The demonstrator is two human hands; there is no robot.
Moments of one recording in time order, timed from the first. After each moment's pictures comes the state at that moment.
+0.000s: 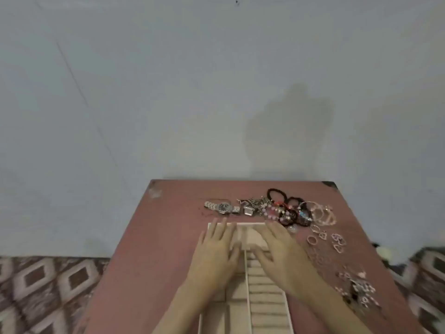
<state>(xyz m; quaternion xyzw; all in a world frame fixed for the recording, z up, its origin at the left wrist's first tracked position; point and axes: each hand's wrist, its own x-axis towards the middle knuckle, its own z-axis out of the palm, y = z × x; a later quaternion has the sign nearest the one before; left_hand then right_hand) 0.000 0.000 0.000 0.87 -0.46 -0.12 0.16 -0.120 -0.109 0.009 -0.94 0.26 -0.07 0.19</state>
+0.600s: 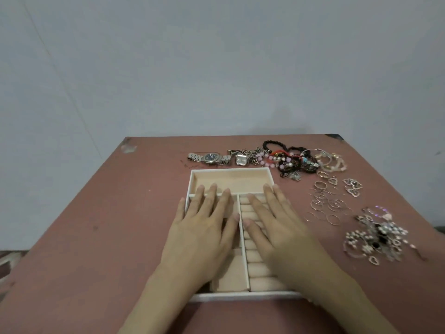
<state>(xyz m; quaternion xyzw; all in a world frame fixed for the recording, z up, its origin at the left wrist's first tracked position) -0.024 0.018 -0.073 0.86 -0.50 0.05 0.05 -0.134 -0.088 -0.087 -0.95 0.25 -0.16 0.10</state>
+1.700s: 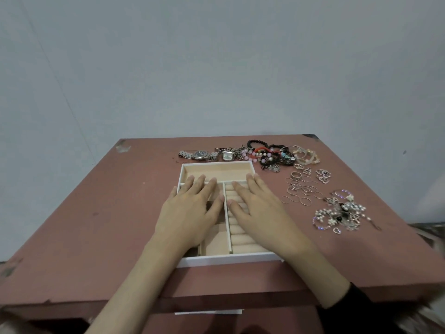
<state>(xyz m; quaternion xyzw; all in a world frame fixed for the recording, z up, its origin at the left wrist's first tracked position) -0.024 0.016 -0.070 0.87 -0.48 0.02 0.13 -0.137 -0.084 -0.071 -0.94 0.26 -0.14 0.15</state>
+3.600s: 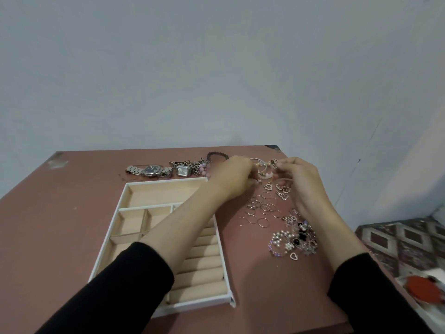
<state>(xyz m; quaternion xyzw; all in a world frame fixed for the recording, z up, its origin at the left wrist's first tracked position) -0.049 -0.179 -0.044 0.72 -0.66 0.01 0.21 -0.183 -0.239 -0.053 -0.58 0.38 -0.45 0.57</state>
